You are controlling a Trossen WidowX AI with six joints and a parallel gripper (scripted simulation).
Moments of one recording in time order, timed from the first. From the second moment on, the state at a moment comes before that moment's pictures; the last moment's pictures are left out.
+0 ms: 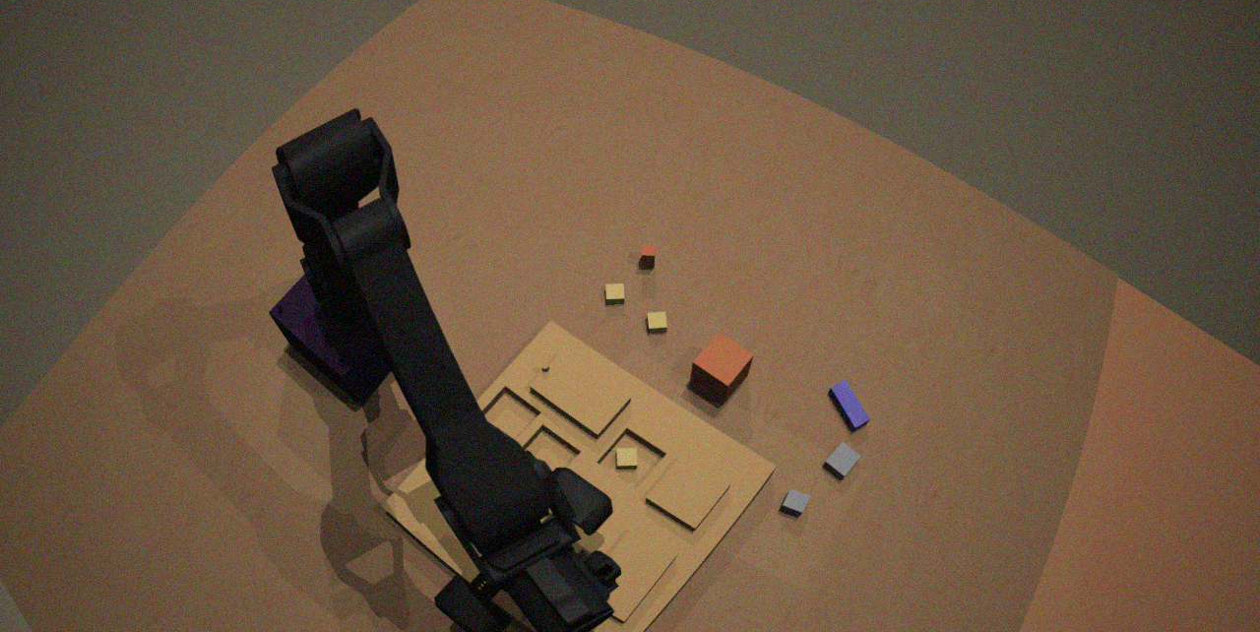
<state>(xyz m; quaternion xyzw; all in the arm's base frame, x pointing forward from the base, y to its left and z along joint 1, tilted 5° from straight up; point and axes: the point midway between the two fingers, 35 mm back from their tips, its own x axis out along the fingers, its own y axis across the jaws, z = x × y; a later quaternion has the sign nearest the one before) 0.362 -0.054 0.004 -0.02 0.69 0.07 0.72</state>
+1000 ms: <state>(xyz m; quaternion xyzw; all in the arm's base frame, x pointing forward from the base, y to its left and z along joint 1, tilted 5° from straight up) 0.369 -0.045 -0.007 -0.01 0.69 0.06 0.72</state>
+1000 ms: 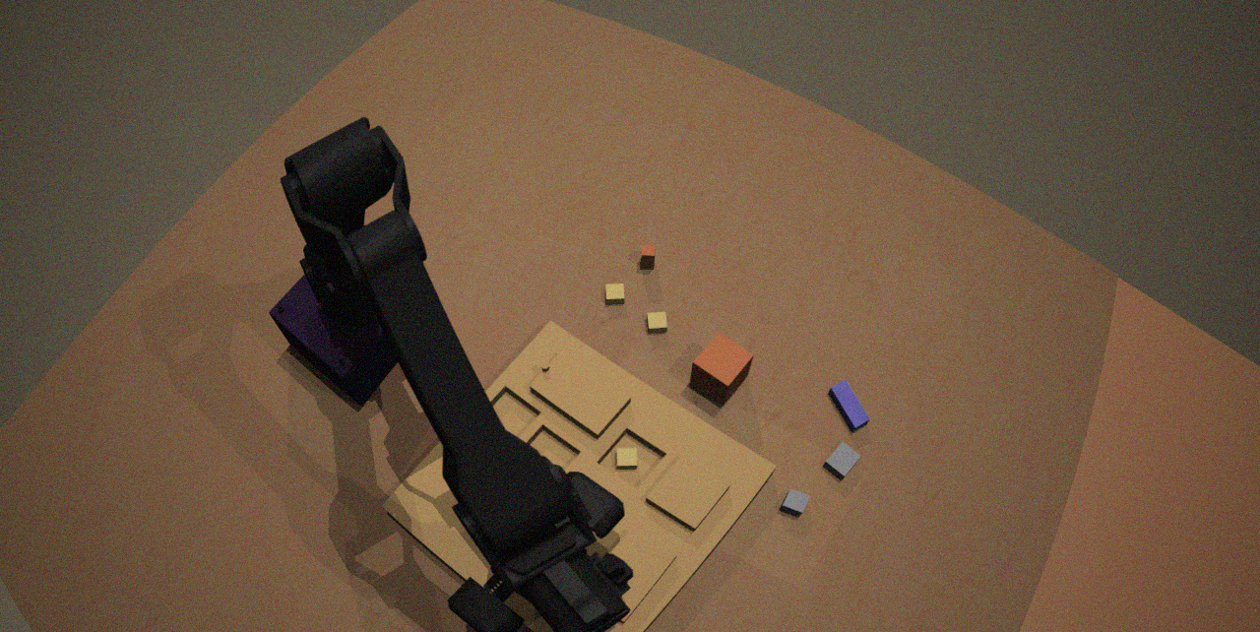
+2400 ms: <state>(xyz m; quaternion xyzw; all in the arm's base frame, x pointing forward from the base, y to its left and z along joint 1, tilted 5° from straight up) 0.371 -0.045 0.033 0.47 0.56 -0.42 0.54</state>
